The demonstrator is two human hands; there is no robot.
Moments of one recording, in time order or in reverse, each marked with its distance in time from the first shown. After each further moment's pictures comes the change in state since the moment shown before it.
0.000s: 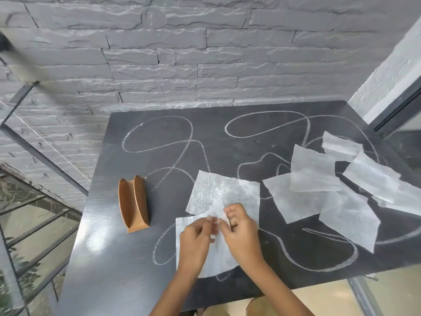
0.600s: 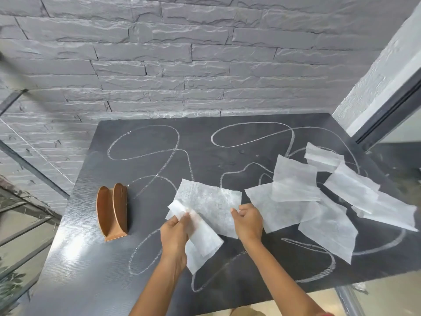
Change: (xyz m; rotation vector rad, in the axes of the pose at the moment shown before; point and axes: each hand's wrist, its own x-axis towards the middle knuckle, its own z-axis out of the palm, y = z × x) left_hand 0.021 0.021 0.028 -0.418 0.187 -0.315; right_hand 0.064 0.053 -0.045 -0.129 0.150 0.348
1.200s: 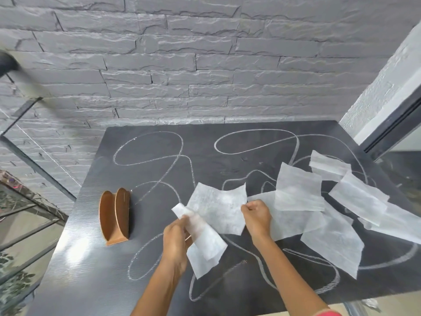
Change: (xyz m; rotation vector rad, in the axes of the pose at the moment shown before) left_hand 0.001 0.003 0.008 -0.035 -0.073 0.035; right_hand 0.041 0.003 -0.010 0.329 0.029 0.014
